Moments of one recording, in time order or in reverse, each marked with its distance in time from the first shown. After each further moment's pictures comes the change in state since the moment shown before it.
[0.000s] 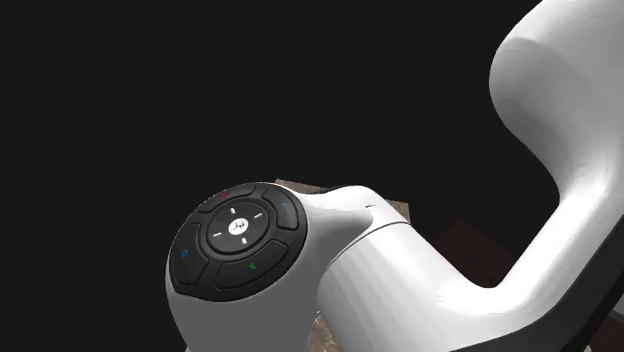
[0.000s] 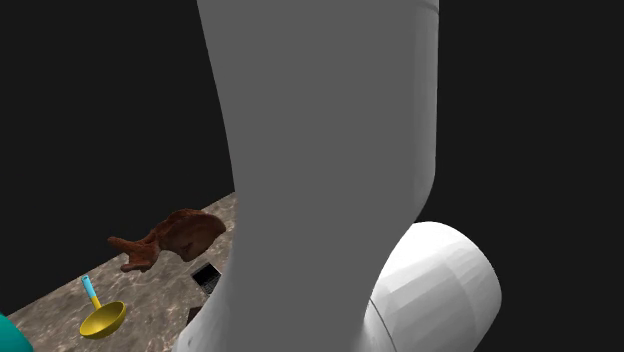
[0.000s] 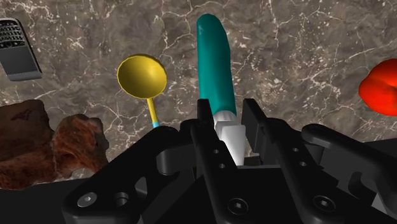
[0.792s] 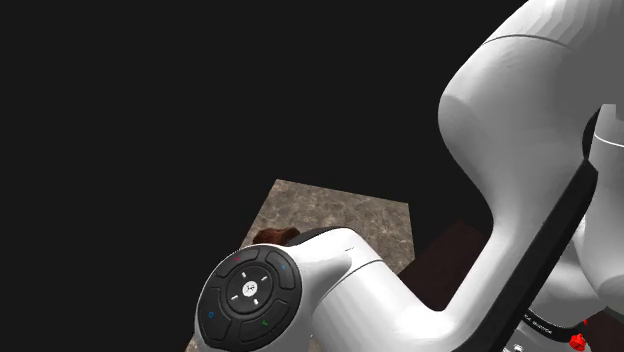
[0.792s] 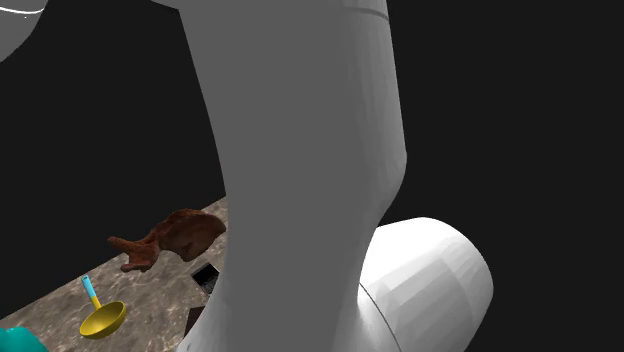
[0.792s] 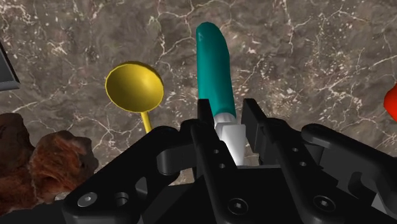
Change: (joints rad) arm 0.072 0.120 -0.087 -0.039 -0.132 0.118 0.084
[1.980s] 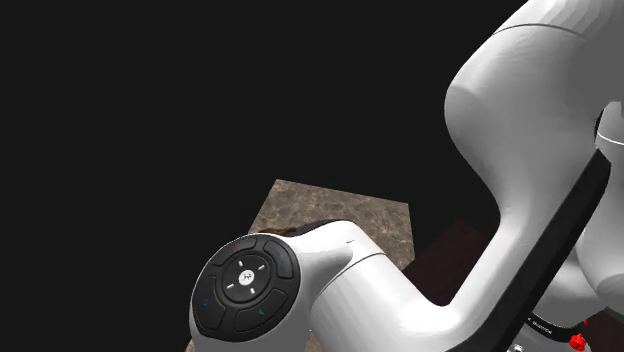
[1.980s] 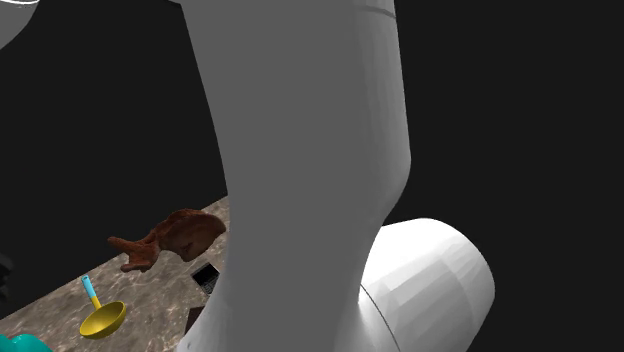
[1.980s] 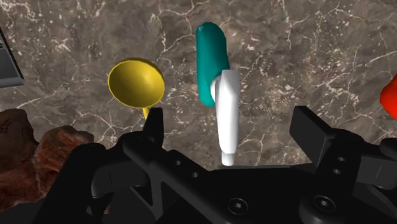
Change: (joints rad) arm -0.015 -0.019 0.015 0.009 0.020 -0.020 -0.017
